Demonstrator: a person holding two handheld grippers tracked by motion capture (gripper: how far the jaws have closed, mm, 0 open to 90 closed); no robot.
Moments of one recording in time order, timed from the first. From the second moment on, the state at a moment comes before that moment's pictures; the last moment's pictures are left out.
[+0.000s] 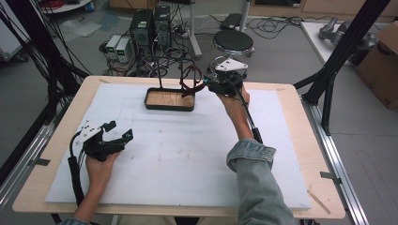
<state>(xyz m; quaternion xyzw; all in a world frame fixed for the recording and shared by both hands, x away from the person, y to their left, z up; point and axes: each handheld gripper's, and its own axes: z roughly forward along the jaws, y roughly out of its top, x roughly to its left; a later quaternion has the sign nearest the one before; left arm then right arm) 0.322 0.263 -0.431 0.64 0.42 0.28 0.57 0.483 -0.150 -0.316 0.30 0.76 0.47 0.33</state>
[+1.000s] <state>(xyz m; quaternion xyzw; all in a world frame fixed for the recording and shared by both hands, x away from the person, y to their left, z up) 0.321 0.264 -0.431 0.64 0.43 0.28 0.57 0.412 -0.249 -0.290 0.34 0.68 0.55 0.35</state>
